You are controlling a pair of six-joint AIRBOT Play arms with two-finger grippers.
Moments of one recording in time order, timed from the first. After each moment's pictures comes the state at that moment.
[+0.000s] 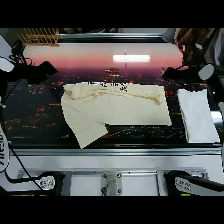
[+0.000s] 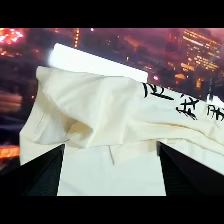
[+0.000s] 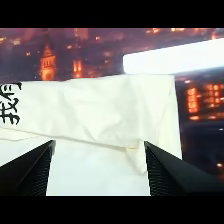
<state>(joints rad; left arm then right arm) 0.19 -1.46 1.52 1.13 -1.04 -1.58 -0.08 -1.34 1.37 -1.30 0.88 1.60</state>
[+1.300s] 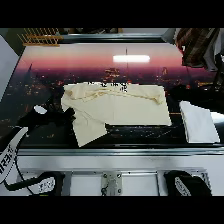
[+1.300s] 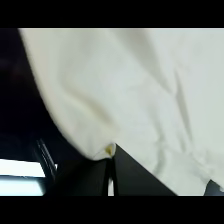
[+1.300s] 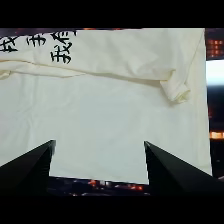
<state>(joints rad) 0.10 -1.38 0.73 0.90 -0.78 -1.50 -0.08 -0.81 1.04 -1.19 1.04 1.53</state>
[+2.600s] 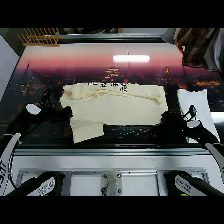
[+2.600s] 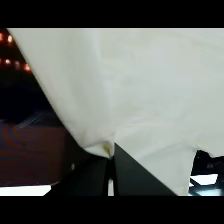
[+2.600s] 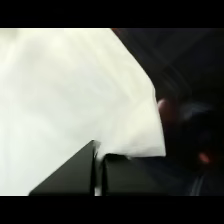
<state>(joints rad) 0.09 -1.20 0.74 1.00 -0.86 -1.45 -0.21 -1.19 0.47 -0.74 0.42 1.52</state>
